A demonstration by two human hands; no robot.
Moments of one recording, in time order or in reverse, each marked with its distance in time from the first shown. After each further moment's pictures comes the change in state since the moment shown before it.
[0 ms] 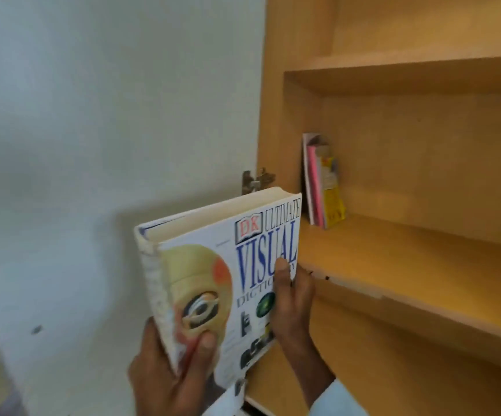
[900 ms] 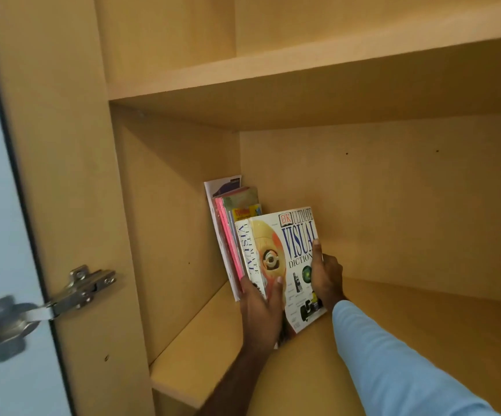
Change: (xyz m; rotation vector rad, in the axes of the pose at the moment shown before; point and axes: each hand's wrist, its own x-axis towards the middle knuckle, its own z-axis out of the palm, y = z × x) left_hand 0.117 -0.125 0.493 -0.167 -0.374 -0.169; right_hand 0.389 0.220 -0.209 -0.535 0.146 0.397
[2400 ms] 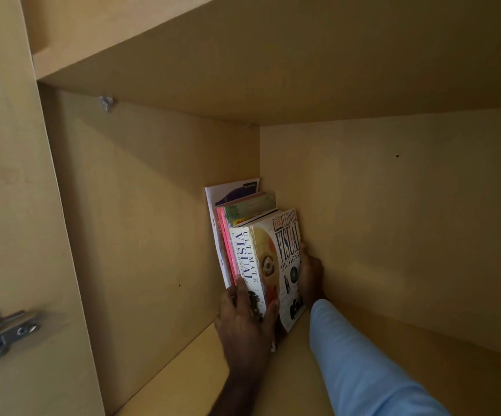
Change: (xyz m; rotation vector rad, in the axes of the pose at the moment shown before) left_hand 0.064 -0.057 0.009 0.783 0.335 0.219; right_hand 0.115 0.020 0.125 0.303 -0.214 -0.001
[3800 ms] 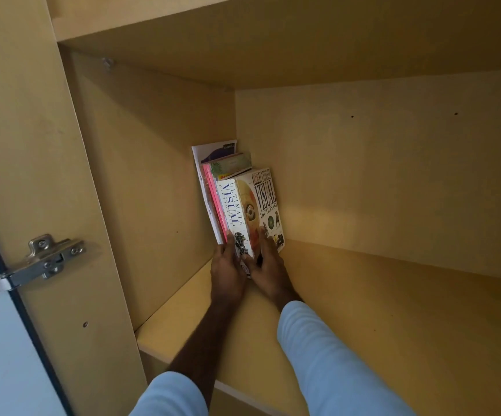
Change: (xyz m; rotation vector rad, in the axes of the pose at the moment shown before) left_hand -0.009 -0.020 -0.031 -0.311 -0.331 -0.023; right_hand -0.167 0.007 -0.011 -0.416 -0.247 -0.225
